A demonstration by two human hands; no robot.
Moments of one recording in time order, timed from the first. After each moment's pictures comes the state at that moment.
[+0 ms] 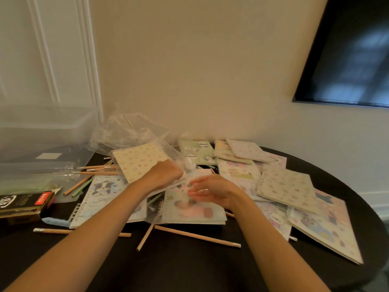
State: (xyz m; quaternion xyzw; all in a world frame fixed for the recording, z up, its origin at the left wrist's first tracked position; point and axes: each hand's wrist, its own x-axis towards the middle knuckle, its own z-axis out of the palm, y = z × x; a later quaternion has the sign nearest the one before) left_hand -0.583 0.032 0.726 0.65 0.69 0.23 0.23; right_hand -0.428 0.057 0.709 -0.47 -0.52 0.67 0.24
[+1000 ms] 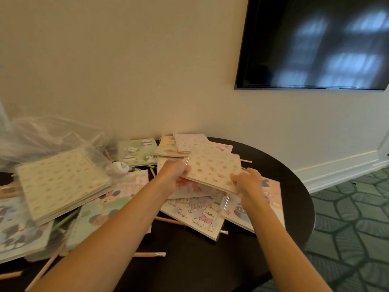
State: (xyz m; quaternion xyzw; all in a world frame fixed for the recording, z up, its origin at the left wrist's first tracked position) left_hand -0.381 0.104 0.716 0.42 0.56 0.43 0.57; right_hand -0.208 0.095 0.692 -0.63 -0.31 0.46 0.55
